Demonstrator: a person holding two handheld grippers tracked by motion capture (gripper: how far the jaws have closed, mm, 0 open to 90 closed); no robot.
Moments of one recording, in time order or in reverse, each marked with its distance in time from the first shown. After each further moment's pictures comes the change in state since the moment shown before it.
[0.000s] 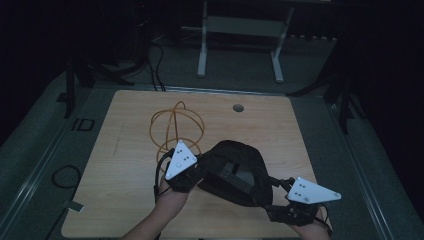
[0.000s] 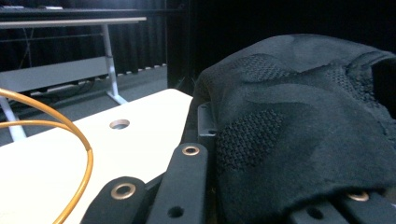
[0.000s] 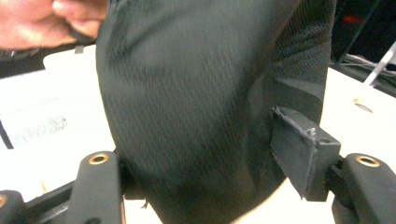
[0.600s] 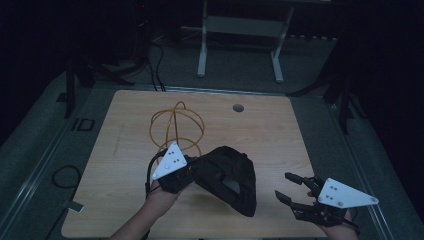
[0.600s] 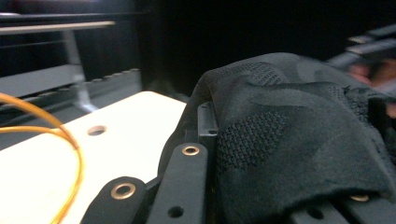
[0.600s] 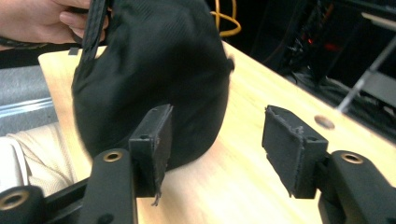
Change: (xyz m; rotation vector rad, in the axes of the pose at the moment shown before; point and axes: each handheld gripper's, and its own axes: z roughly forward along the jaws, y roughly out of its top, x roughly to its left) left arm 0.020 -0.009 -0.013 -0.025 -0.172 0.060; right arm -0.026 0.006 -0.044 -0.056 -0.024 -0.091
